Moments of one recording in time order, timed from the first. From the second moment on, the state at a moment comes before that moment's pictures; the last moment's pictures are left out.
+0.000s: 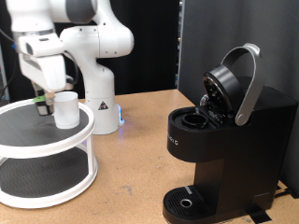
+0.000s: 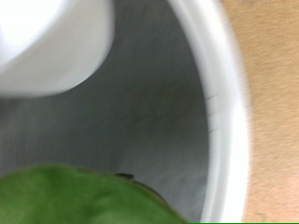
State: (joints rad) arm -0.07 -0.53 -0.46 -2.66 -0.22 2.23 -1.45
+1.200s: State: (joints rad) arm 0.07 -0.48 -0.30 -2.52 0.09 2.16 -1.04
